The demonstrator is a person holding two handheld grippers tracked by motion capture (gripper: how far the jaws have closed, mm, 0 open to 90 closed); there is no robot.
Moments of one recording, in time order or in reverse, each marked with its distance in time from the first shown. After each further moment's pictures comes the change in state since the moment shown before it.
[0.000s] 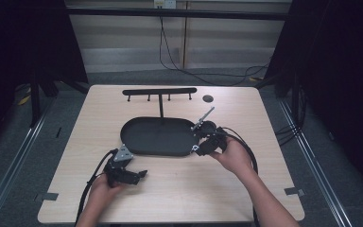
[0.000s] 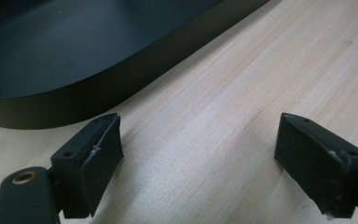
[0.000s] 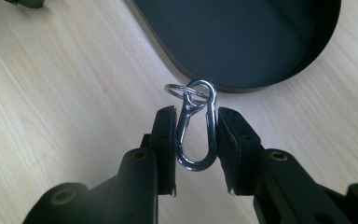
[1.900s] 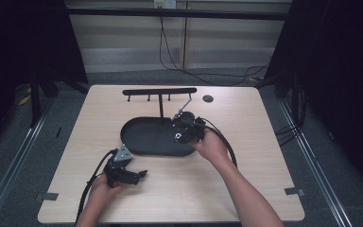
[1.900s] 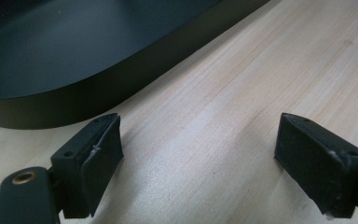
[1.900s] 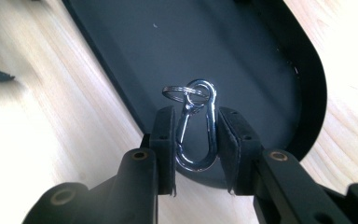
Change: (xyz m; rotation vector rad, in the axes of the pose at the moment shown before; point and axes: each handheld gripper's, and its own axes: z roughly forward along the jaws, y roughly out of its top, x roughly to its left) left arm 0.000 0.000 0.000 0.002 -0.004 0.000; right arm 0.002 0.059 0.033 -0.052 -0.066 -0.024
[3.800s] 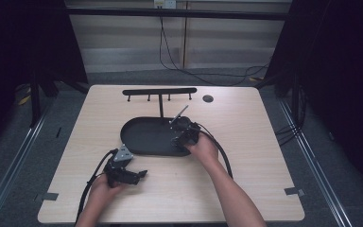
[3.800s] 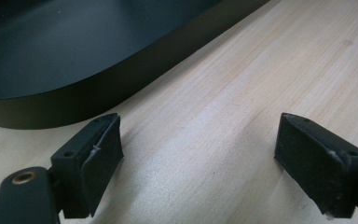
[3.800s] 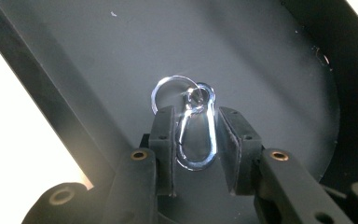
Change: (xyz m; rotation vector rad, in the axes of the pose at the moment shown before) left arm 0.000 0.000 0.000 -0.003 0.003 -0.002; right arm -0.012 -0.004 0.060 0.016 -0.008 0.086
